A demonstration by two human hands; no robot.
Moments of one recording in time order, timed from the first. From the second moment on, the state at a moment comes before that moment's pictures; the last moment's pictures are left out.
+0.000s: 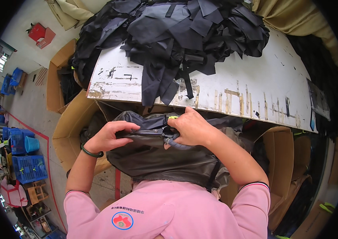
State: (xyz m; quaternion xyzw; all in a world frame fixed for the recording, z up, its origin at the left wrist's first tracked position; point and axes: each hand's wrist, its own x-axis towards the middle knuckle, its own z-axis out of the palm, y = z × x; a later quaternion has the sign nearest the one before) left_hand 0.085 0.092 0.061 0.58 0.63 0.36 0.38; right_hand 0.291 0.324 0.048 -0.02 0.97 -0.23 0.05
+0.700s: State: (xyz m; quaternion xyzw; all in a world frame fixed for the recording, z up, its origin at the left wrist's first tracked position) left_hand 0.046 0.065 0.024 0.58 0.69 0.38 0.21; right_hand 0.331 0.330 0.030 0.11 0.92 -0.39 0.00
